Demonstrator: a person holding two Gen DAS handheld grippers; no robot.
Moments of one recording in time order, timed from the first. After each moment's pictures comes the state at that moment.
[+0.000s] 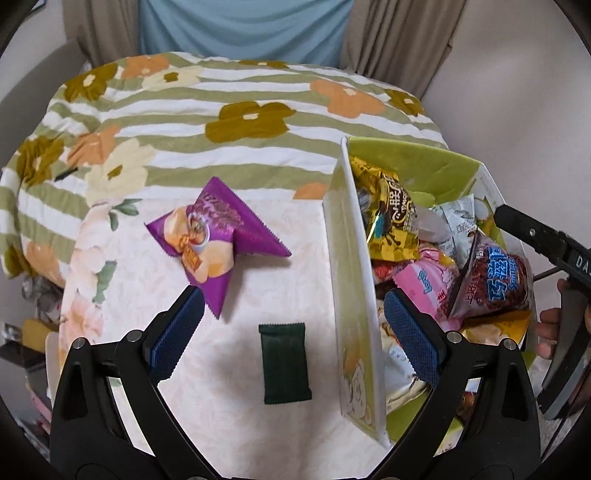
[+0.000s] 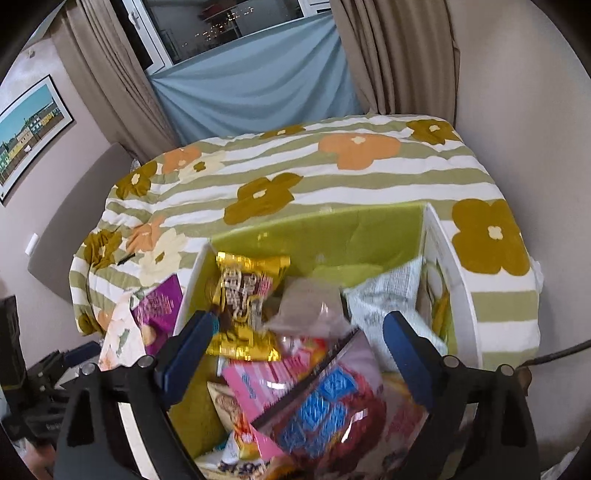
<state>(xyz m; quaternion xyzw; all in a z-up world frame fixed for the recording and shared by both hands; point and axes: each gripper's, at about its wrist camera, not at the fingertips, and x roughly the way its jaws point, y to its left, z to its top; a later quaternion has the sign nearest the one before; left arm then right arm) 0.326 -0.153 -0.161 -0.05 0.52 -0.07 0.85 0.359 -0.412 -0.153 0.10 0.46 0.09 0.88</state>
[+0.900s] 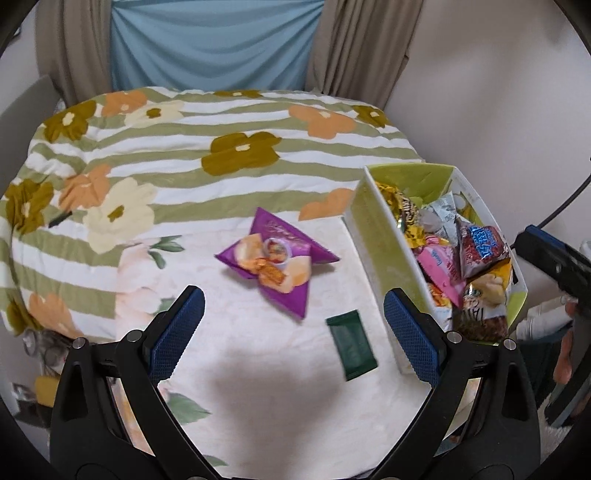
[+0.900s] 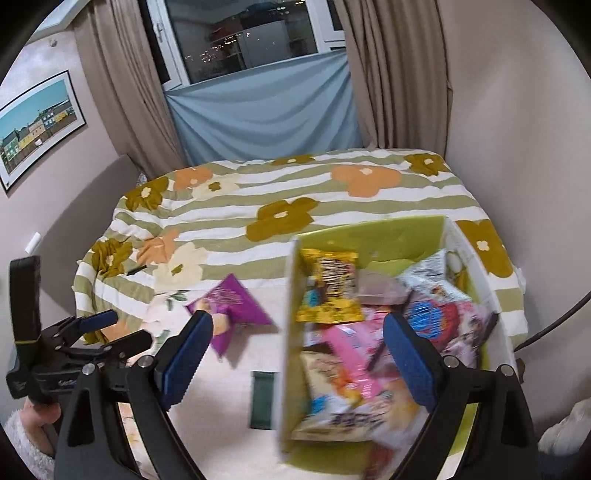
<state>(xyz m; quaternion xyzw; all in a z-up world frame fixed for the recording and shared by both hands) 0.308 -0.030 -0.118 -0.02 0.47 -0.16 0.87 0.274 -0.286 -0.089 0.09 0.40 0.06 0.91</state>
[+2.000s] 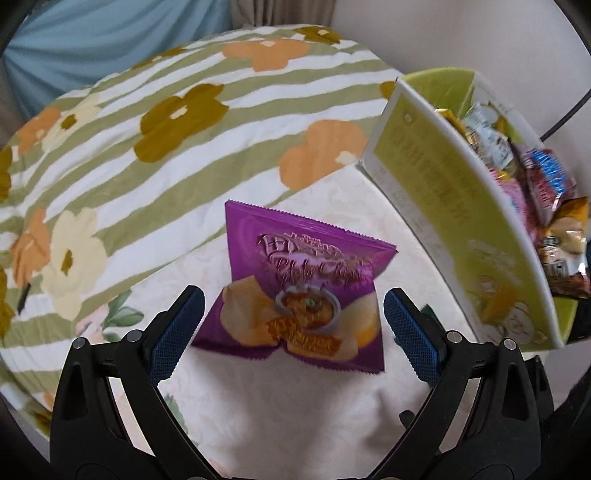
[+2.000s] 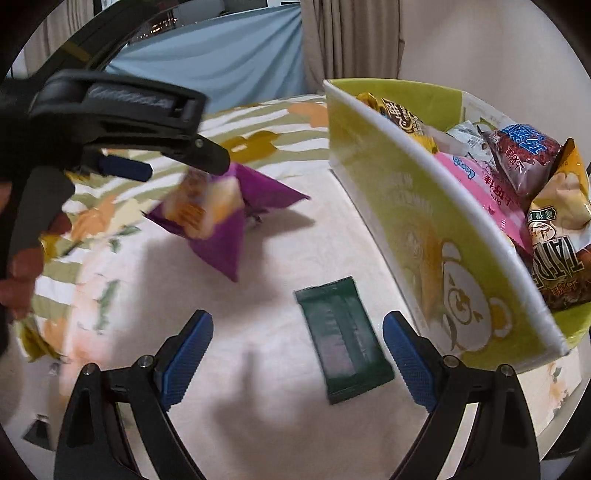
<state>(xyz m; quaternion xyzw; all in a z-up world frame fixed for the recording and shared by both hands) 0.436 -0.076 -0.242 0.12 0.54 -0.27 0.78 0.278 -0.149 -0.271 0.07 0.45 -0.11 0.88</state>
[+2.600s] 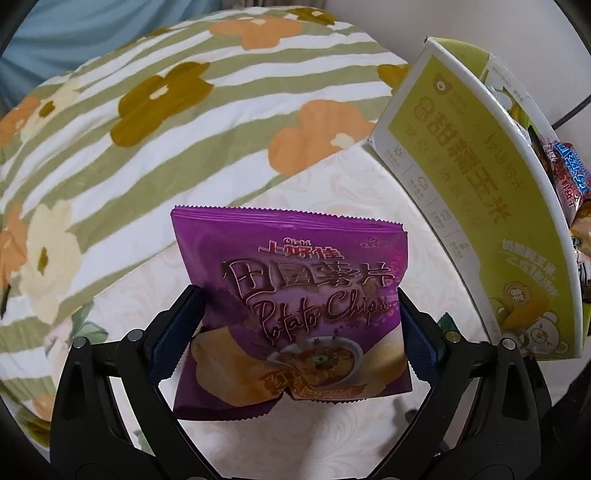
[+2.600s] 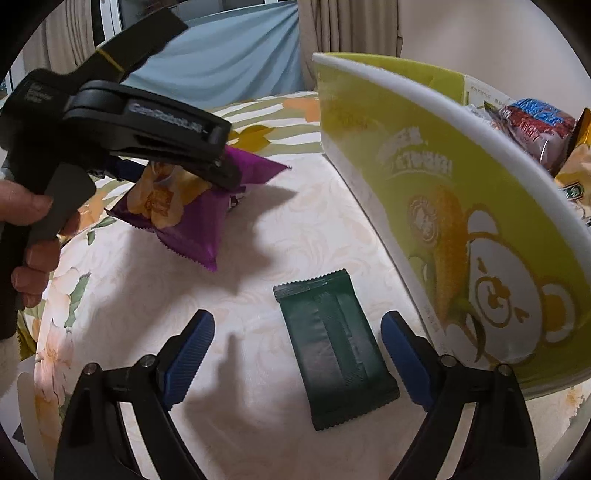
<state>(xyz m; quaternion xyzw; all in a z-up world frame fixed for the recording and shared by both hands) 0.457 -0.083 -0.288 0.11 0.57 -0.30 0.76 0.286 -0.164 -0.303 0.09 0.45 -0.10 0.88</state>
